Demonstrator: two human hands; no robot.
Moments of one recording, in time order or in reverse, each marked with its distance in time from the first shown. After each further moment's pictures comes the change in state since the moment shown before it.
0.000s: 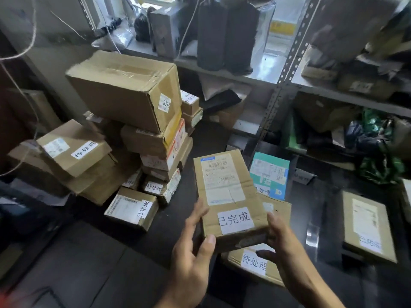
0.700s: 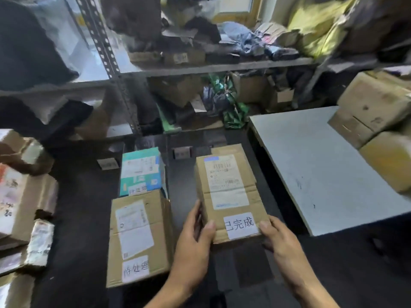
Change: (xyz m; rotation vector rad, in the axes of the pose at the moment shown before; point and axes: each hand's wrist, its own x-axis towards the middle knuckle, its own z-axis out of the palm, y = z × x) left_hand -0.041 -0.017 0.241 -0.007 -0.622 -0.339; right_hand -0.133 0.098 -0.212 0.158 0.642 -0.018
